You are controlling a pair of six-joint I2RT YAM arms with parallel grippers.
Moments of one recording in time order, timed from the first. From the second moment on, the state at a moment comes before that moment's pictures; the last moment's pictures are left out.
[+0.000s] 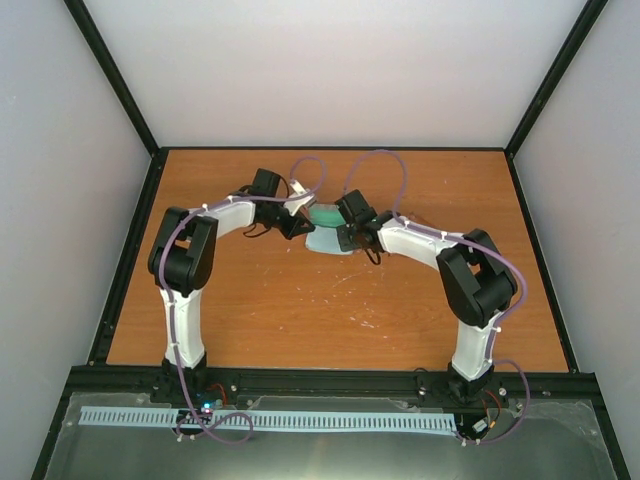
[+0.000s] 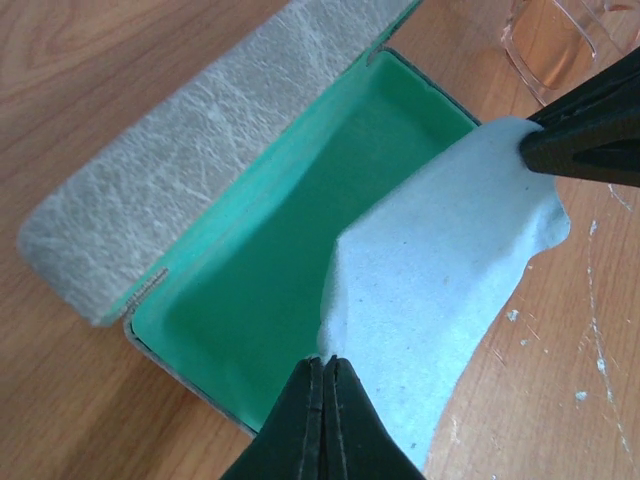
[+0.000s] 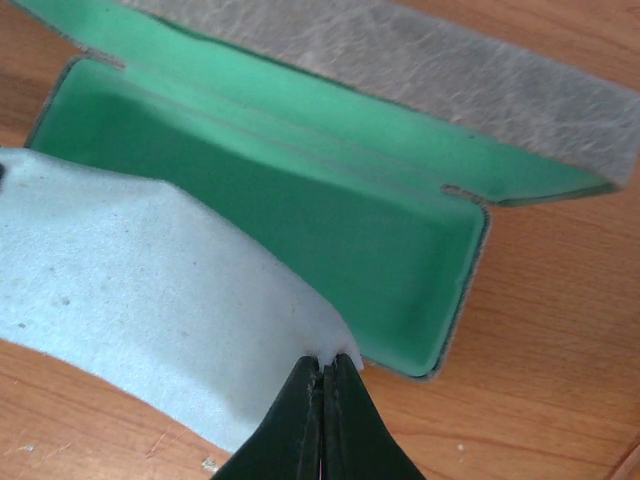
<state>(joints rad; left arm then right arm) -0.34 2.05 1.36 -0.34 0.68 0.38 0.64 1.87 1.24 -0.40 0.19 0.30</state>
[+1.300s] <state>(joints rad) -0.34 2.17 1.52 -0.34 0.66 0.38 0.55 1.95 1.30 -0.35 0.16 0.24</state>
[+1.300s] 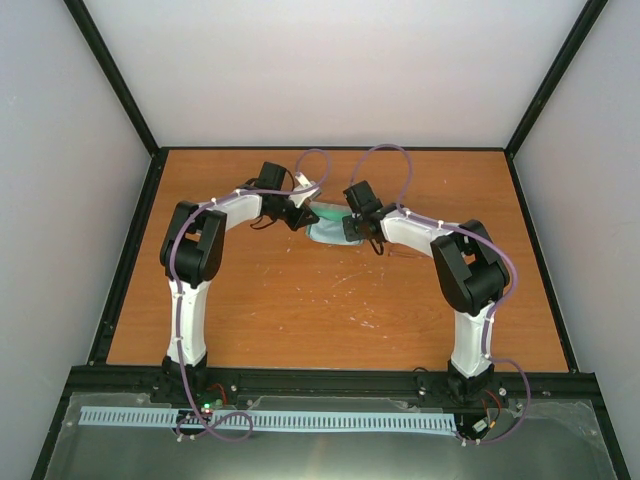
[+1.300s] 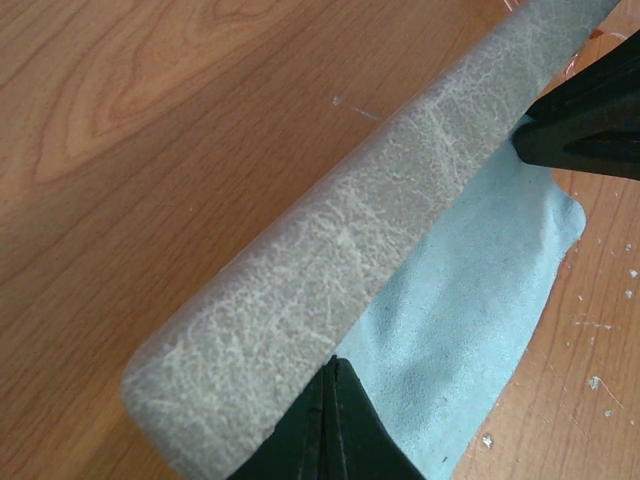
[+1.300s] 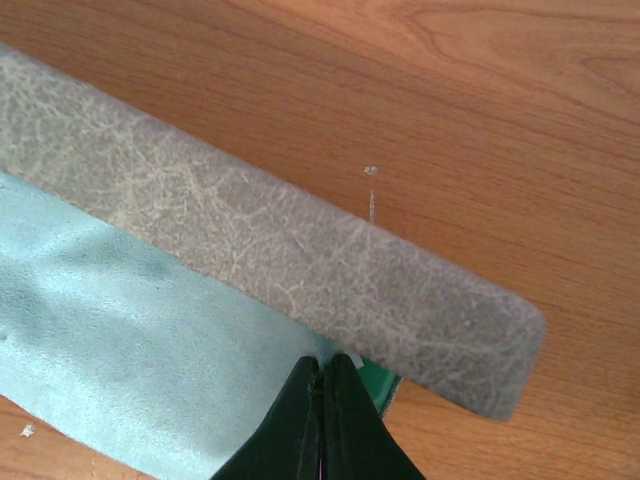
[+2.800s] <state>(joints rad) -0.38 2.19 1.53 -0.25 0.57 0.37 0.55 1.97 1.16 -0.14 0.23 0.26</state>
